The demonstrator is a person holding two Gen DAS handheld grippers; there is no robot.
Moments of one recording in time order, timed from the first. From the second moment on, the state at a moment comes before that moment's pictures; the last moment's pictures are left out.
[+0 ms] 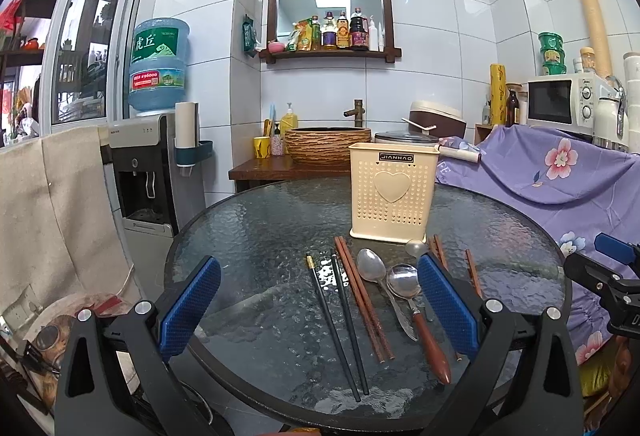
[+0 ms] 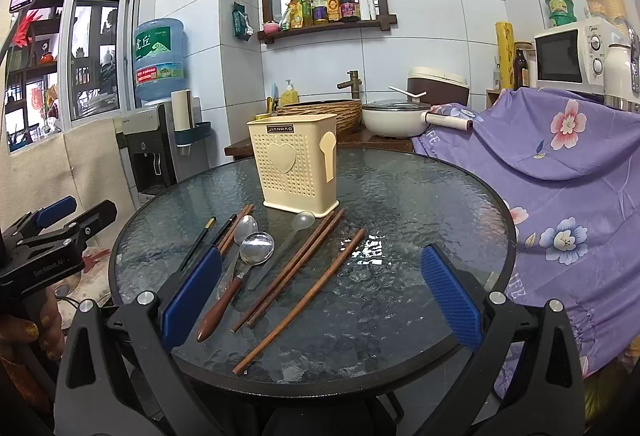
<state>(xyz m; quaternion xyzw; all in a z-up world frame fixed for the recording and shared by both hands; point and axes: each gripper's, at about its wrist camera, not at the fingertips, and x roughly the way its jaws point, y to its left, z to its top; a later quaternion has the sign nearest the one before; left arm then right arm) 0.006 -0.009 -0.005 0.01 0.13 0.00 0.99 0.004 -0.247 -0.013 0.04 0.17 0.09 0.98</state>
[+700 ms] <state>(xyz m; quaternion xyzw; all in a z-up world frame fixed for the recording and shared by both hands) 0.016 -0.006 -0.005 0.01 0.15 0.00 0.99 0.023 -0.246 -0.019 0.03 0.21 0.08 0.97</state>
